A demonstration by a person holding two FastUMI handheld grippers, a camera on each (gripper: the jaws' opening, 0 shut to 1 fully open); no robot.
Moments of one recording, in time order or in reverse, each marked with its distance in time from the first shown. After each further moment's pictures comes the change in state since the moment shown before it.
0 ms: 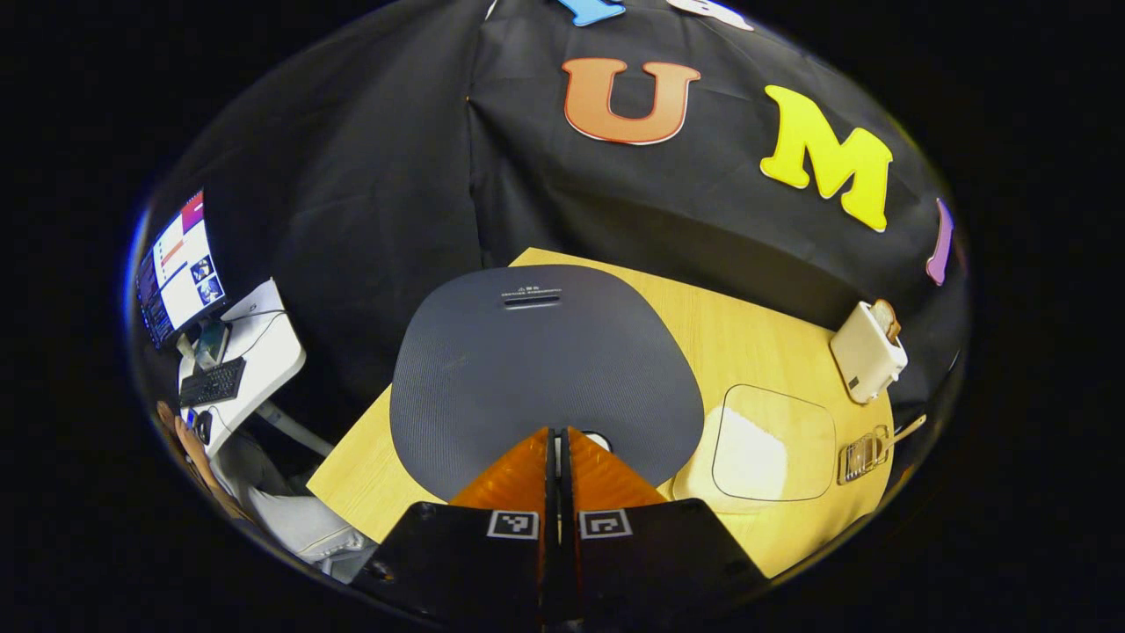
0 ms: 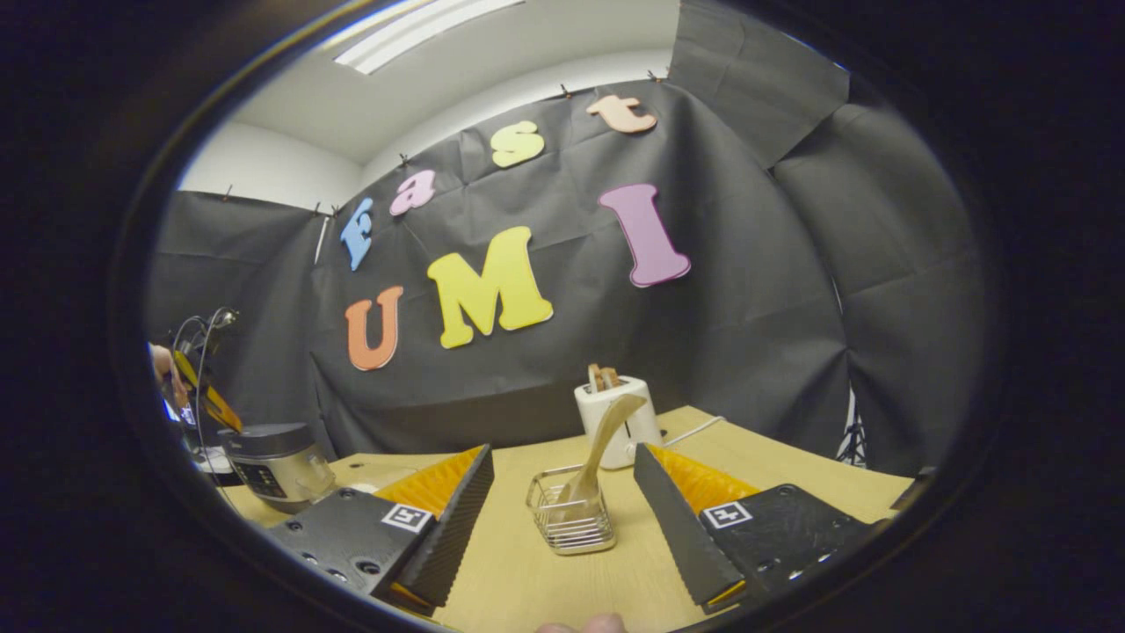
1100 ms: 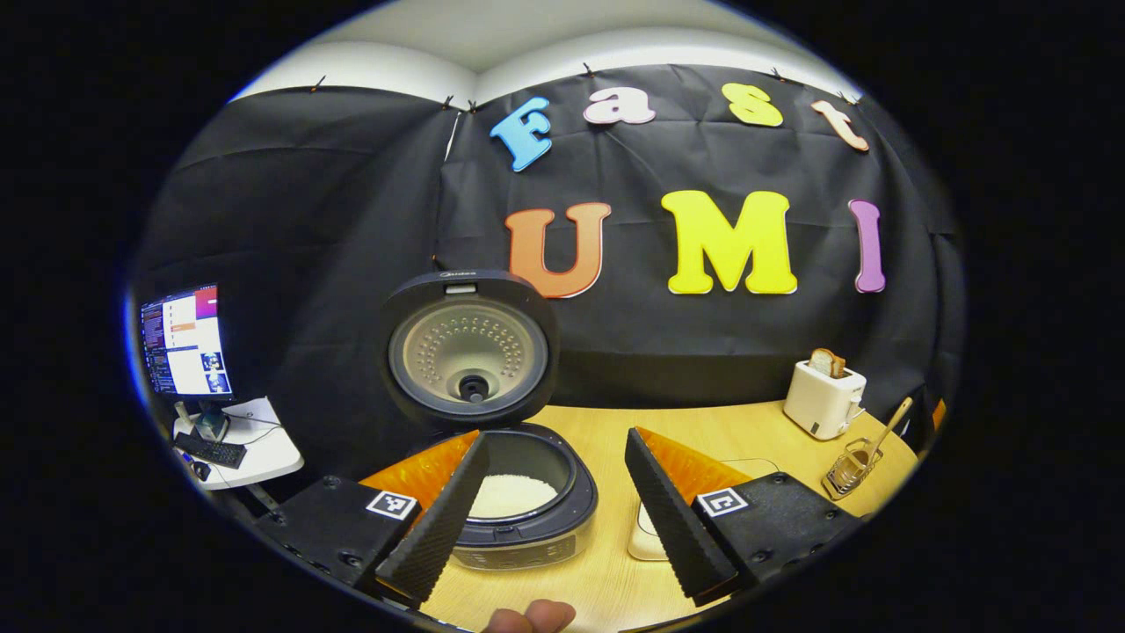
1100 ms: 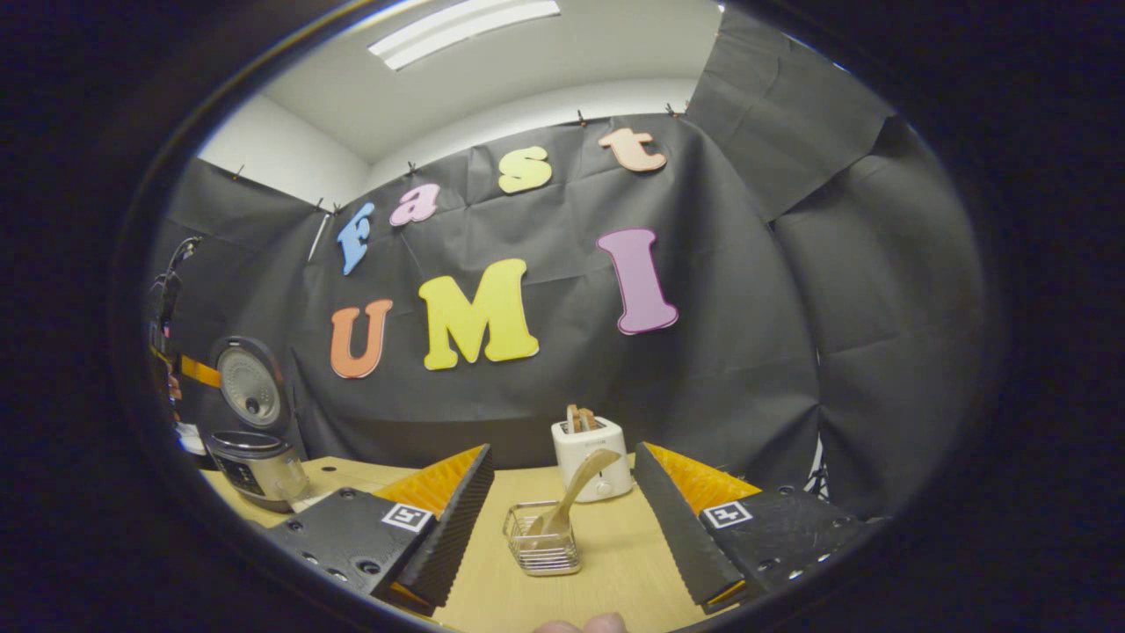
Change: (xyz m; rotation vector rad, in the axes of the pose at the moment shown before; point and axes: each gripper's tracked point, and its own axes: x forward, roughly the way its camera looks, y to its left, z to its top) left arm -0.096 -0.077 0.029 0.183 -0.622 -0.087; right arm -0.016 -0.003 0.057 -0.118 -0.111 -0.084
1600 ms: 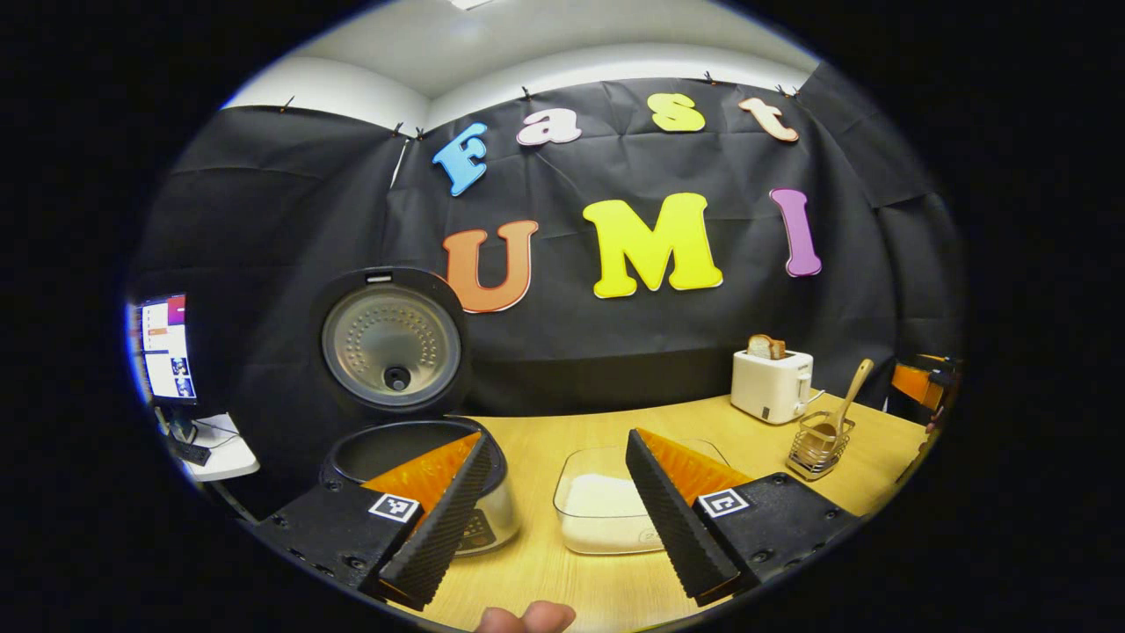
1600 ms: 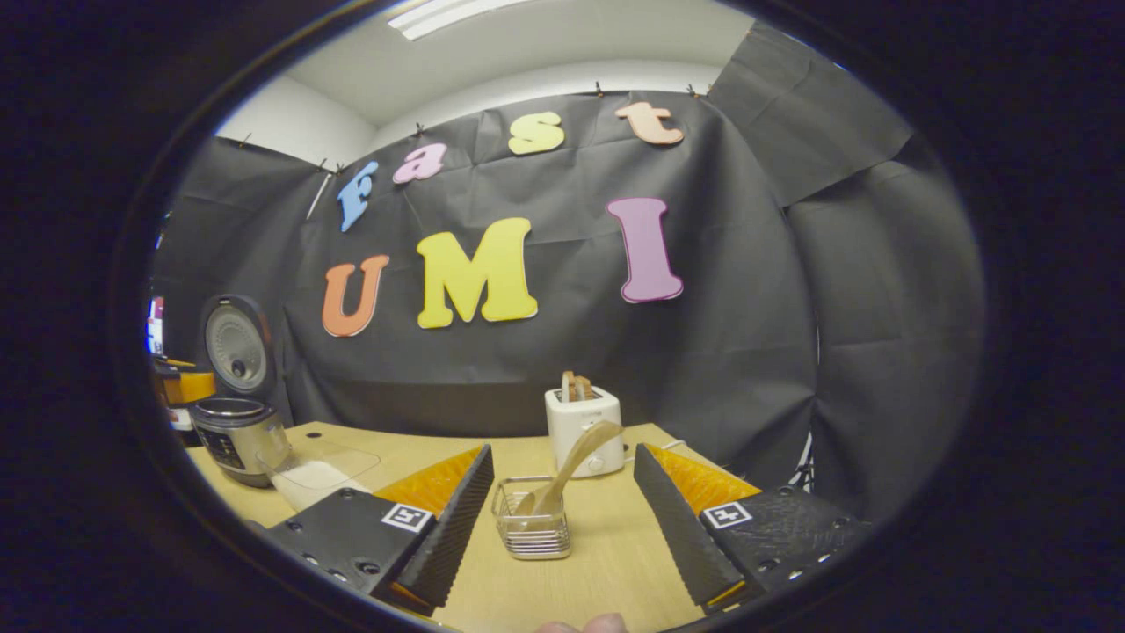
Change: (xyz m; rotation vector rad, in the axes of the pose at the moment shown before) left arm -0.024 -0.085 -0.046 0.048 -0.102 -0.140; right arm 0.024 0.003 -0.037 -0.053 0.149 -0.019
